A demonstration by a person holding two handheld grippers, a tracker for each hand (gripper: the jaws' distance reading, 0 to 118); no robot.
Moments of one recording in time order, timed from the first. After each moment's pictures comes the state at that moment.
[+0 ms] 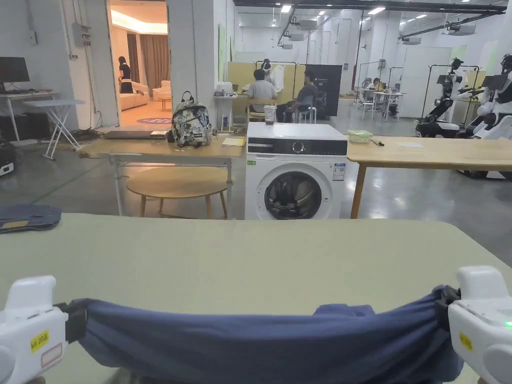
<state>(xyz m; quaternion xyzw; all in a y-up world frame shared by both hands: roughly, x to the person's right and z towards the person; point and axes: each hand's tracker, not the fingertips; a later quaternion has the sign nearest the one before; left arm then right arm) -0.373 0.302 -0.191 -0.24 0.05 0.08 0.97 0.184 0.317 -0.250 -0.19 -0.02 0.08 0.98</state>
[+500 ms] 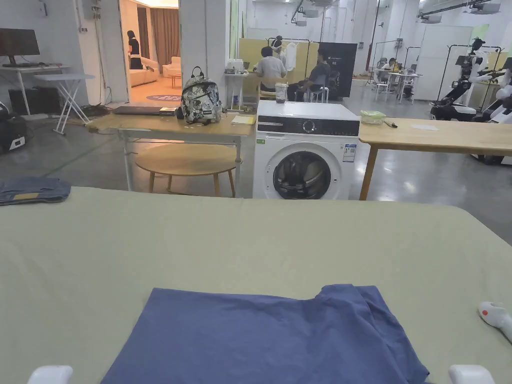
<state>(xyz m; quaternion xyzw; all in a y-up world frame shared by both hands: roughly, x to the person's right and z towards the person) -0.371 0.160 -0.159 -0.41 0.06 0.06 0.91 0.184 0.188 -0.209 -0.36 -0.01 0.07 0.93</state>
